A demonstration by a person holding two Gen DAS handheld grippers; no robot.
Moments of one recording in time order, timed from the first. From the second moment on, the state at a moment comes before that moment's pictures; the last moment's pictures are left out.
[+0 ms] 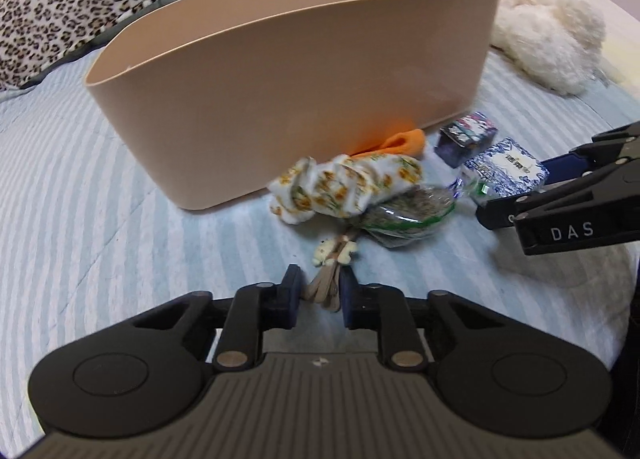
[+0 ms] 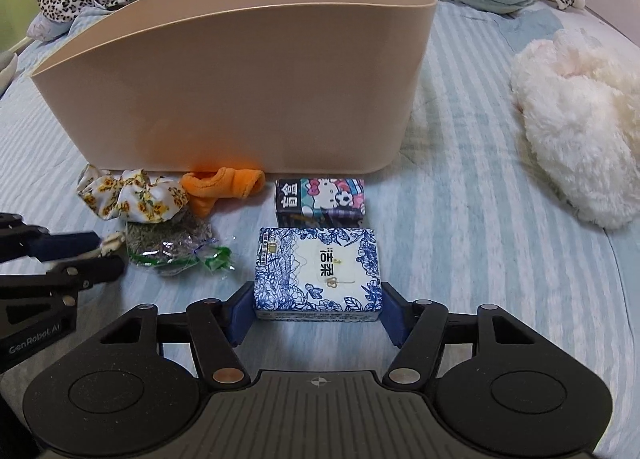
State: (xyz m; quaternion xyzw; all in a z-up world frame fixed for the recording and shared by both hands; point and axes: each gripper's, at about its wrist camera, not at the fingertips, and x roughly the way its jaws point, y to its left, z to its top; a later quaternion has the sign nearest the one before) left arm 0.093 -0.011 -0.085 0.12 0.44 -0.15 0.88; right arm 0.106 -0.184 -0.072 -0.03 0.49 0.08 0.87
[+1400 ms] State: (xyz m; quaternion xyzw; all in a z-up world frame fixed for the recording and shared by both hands) left arm 0.156 0.023 0.063 0.07 0.30 -0.09 0.95; right arm 0.162 -0.208 0.069 -0.03 0.31 0.08 0.95
